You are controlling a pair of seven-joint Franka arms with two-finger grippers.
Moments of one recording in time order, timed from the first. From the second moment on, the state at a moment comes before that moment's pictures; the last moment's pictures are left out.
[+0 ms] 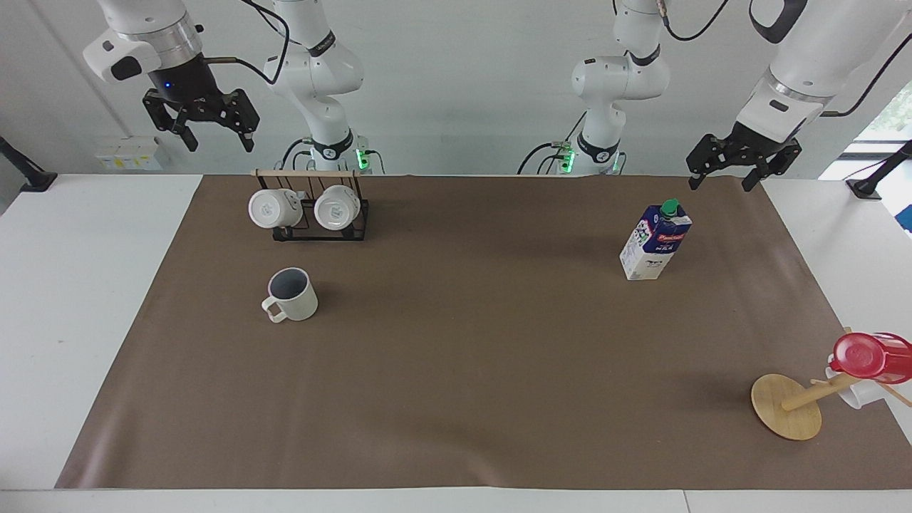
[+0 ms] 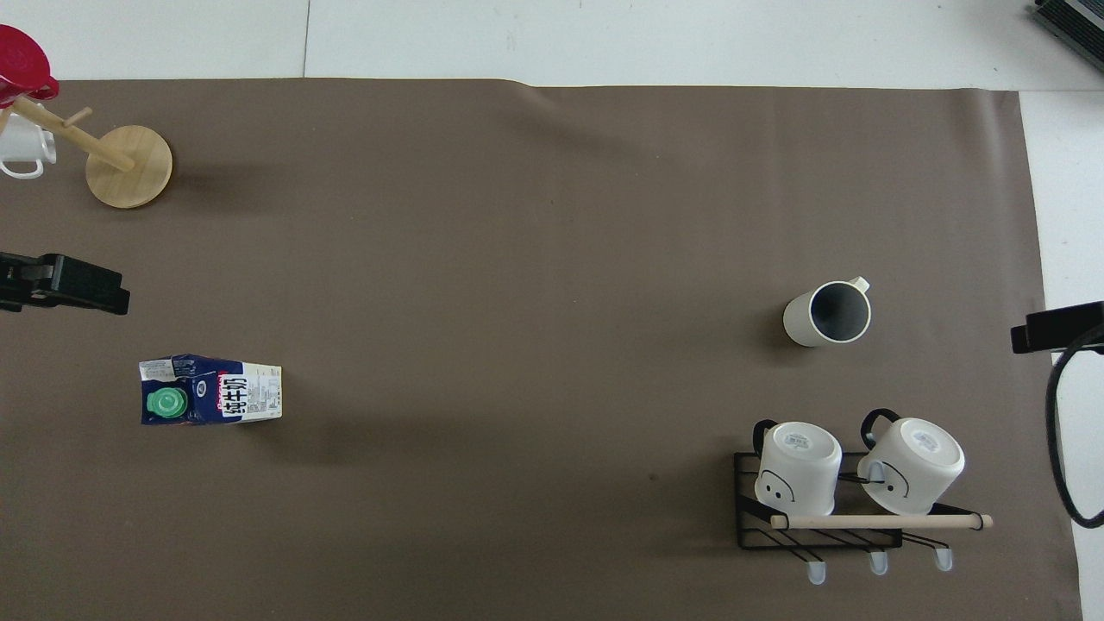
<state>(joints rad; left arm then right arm) -0.06 -0.02 0.00 -1.55 -0.02 1.49 0.03 0.11 -0.12 -0.14 -1.57 -0.01 1.43 0.00</state>
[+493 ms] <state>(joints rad) -0.06 -0.02 0.00 -1.55 -0.02 1.49 0.03 0.11 -0.11 -0.14 -1.59 -0.01 1.44 0.00</state>
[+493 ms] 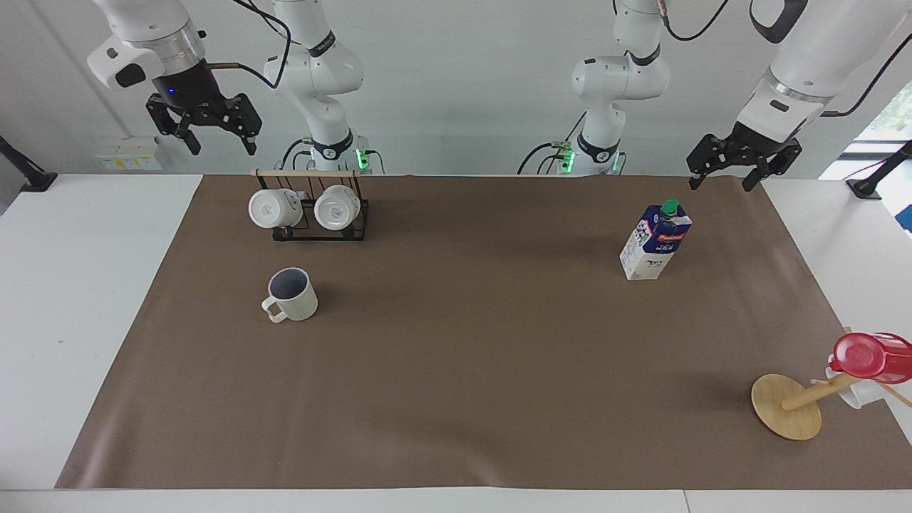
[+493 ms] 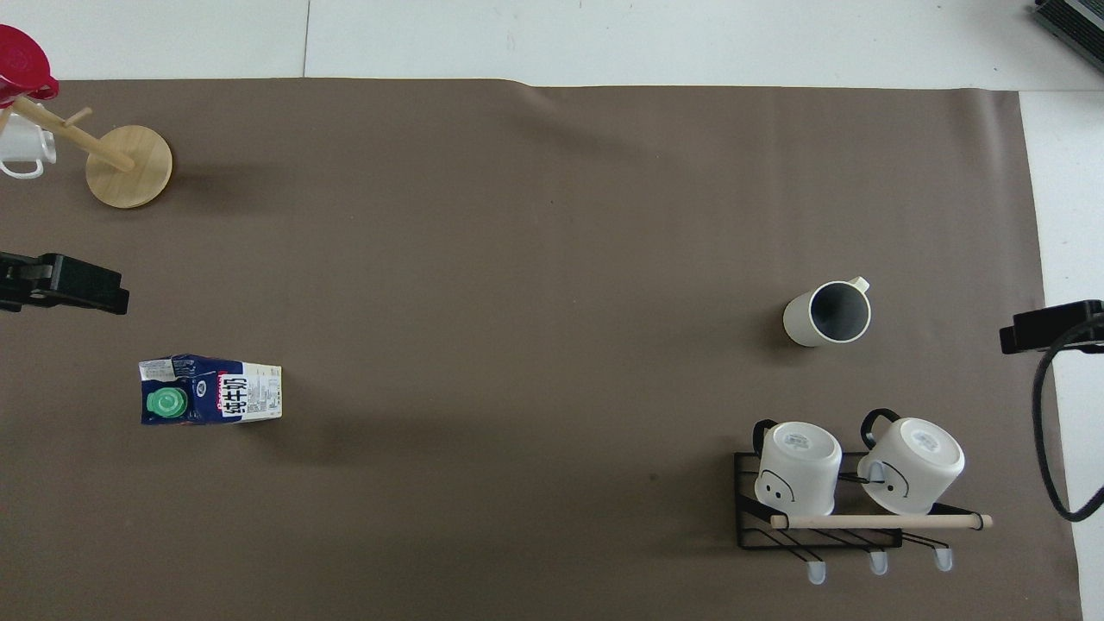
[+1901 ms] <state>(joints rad) -0.06 -0.03 0.00 -1.57 -0.02 1.49 0.03 0.19 0.08 -0.13 -1.96 -0.01 2.06 0.10</state>
